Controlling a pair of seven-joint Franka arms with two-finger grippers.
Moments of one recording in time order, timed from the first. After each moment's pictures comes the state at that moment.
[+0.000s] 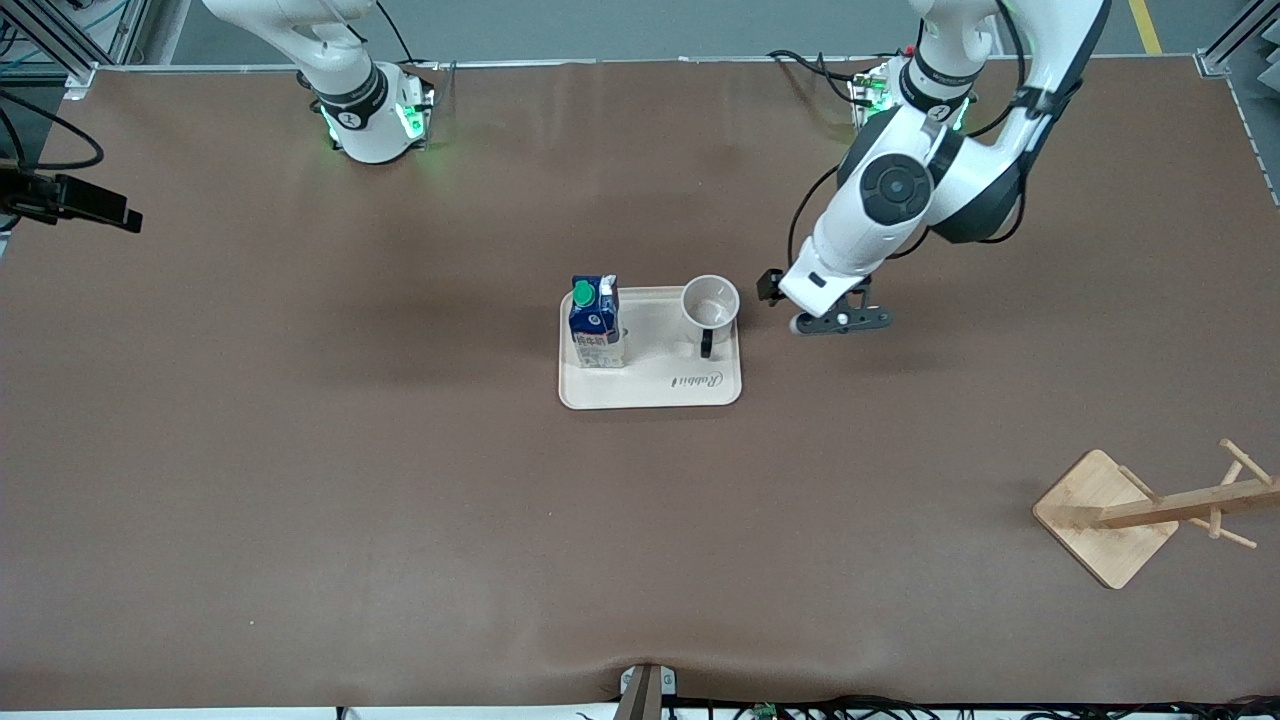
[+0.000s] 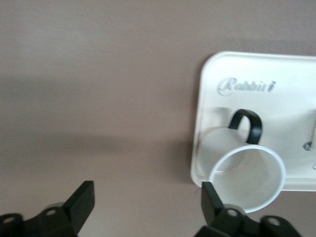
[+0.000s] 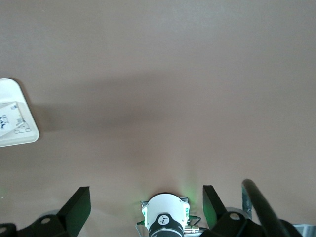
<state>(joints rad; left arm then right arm) 0.10 0.21 -0.68 -2.16 0.00 2.26 -0.63 0.03 0.06 -0.13 -1.45 0.02 1.25 0.03</state>
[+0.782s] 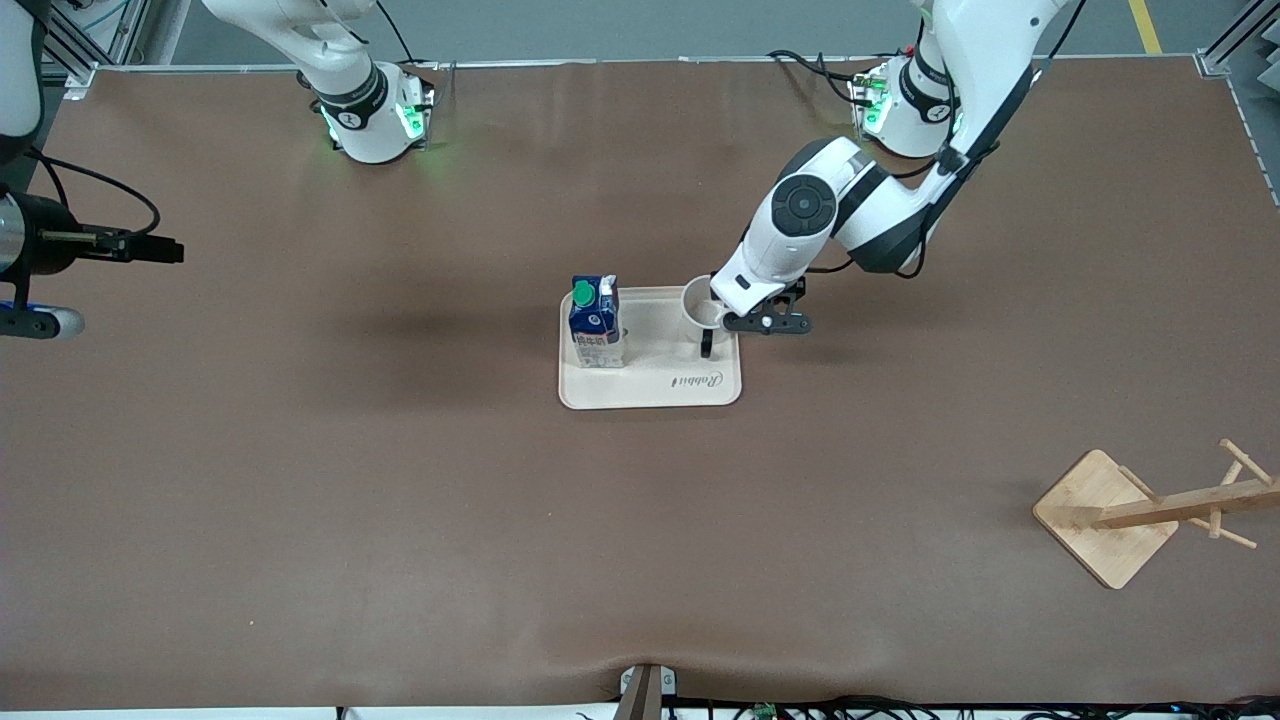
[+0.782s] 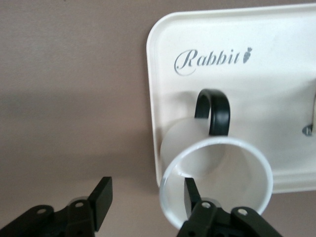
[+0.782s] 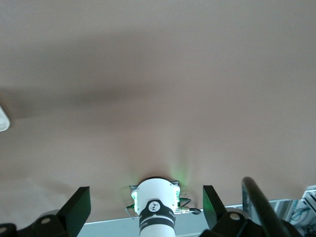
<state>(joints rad) -0.02 0.41 -0.68 -2.11 0.20 2.36 -0.78 0.04 0.18 -0.13 -1.46 -0.02 1.21 0.03</state>
